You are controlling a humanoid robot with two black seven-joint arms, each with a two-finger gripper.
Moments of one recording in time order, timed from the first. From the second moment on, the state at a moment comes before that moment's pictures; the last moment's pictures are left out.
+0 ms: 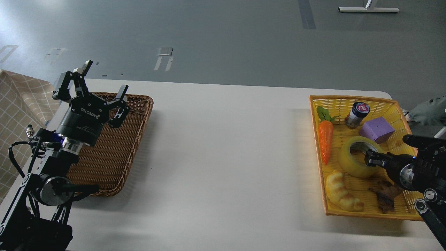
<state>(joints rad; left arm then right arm) -0.02 0.15 -1.66 -1.42 0.64 -0.49 -0.13 0.17 -0.48 1.23 1.33 -2.16 0.49 -0.27</state>
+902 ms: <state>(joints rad) -0.02 0.16 -1.65 -1.41 0.64 -0.49 -0.13 0.18 -0.47 1.24 1.35 -2.10 0.49 -0.28</state>
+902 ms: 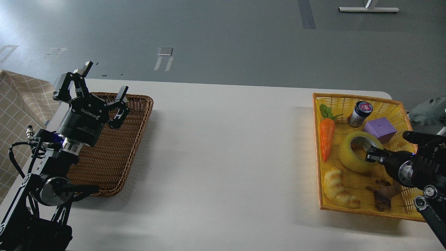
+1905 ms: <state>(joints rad) -0.02 0.16 -1.65 -1.41 0.64 -0.49 -0.13 0.71 -0.42 1.14 1.41 -1.91 0.49 -0.29</state>
